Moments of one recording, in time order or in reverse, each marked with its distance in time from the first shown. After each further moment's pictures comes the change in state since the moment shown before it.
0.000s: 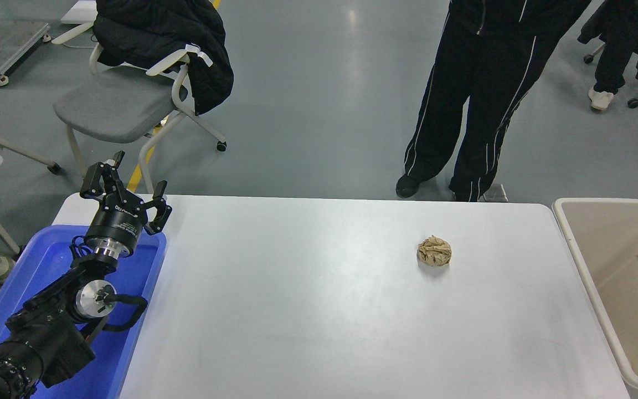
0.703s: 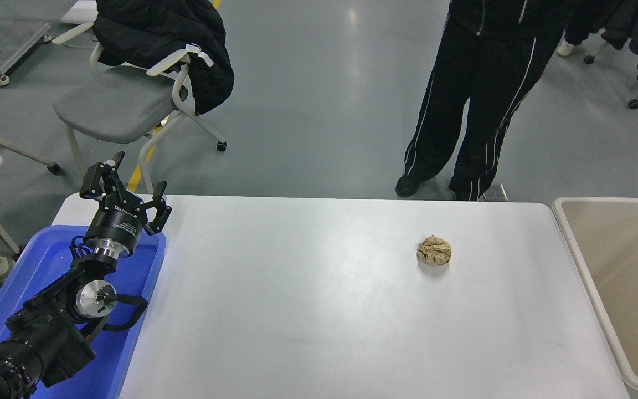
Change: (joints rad) left arm 0.000 0.000 0.000 0.001 0.000 0.000 0.000; right arm 0.284 -0.129 0.681 0.335 0.001 0.001 0.005
